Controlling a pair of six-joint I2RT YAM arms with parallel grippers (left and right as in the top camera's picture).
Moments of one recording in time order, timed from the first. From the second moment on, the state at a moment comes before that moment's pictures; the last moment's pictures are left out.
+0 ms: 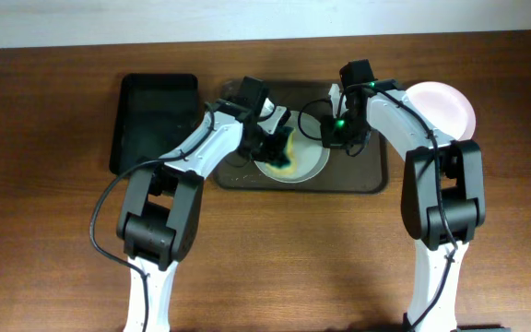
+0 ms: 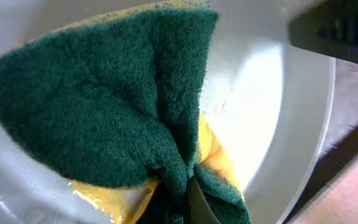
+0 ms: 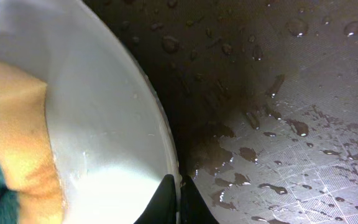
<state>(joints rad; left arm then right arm) -0.43 2.26 1.69 -0.71 0.39 -0.07 0.16 2.23 1.69 -0.85 -0.29 0.11</state>
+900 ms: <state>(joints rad) -0.43 2.26 1.89 -0.76 0.18 -0.16 0.18 2.24 1.69 -0.86 -0.31 0.13</state>
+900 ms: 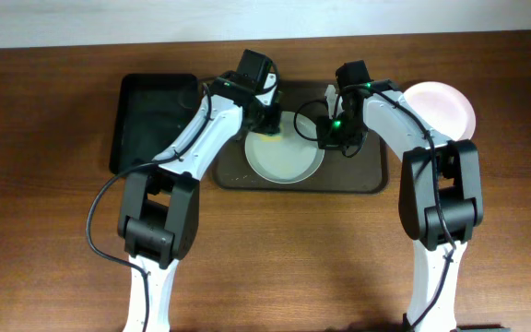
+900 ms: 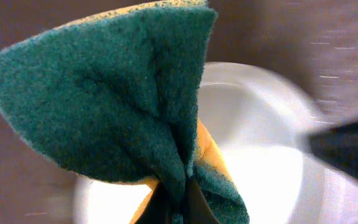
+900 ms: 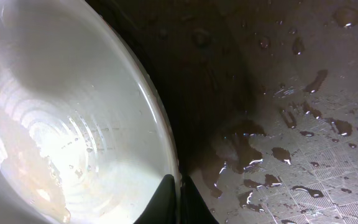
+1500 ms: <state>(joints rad) -0.44 2.37 1.89 -0.71 0.26 -0.33 0.18 2.24 1.69 -0.85 -0.31 0.13</state>
